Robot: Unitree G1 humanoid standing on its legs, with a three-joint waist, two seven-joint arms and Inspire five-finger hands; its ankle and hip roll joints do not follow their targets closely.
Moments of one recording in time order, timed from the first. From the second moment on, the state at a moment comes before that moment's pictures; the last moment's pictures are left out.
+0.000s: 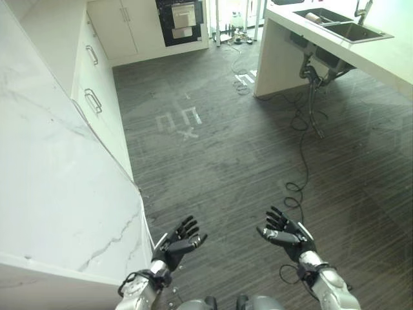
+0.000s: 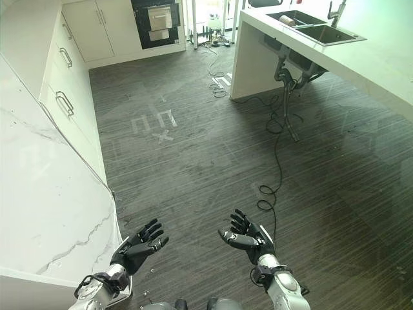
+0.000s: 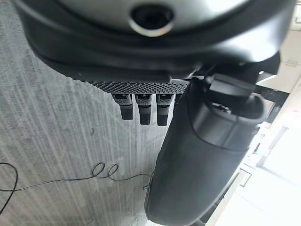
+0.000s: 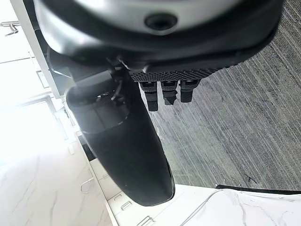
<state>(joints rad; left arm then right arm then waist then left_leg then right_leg) 0.10 0.27 -0.10 0.52 -0.66 -0.04 -0.34 0.07 -0.32 0.14 0.45 0.63 -0.12 0.23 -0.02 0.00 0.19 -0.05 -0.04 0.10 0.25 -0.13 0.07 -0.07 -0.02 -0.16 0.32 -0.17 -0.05</state>
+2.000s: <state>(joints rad) 0.16 0.25 -0.12 0.70 -0.46 -0.15 -0.08 -0.03 -0.36 0.16 0.76 0.55 -0.13 0.14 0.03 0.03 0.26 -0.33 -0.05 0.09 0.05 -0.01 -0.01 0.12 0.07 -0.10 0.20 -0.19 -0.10</state>
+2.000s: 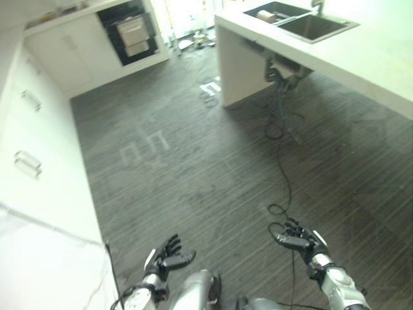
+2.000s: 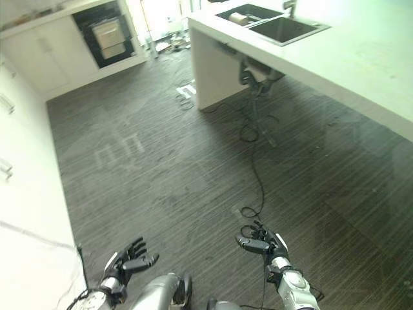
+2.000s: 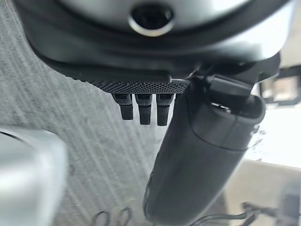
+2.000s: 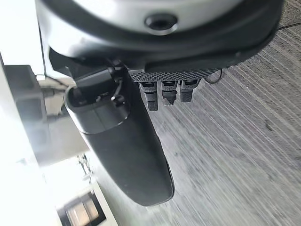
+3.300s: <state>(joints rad) 0.04 0.26 -0.14 0.78 -0.42 -0.17 -0.08 0.00 -0.38 0.10 0.87 0.55 -0.20 0.14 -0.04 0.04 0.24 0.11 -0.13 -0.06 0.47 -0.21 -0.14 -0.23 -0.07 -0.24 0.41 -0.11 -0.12</state>
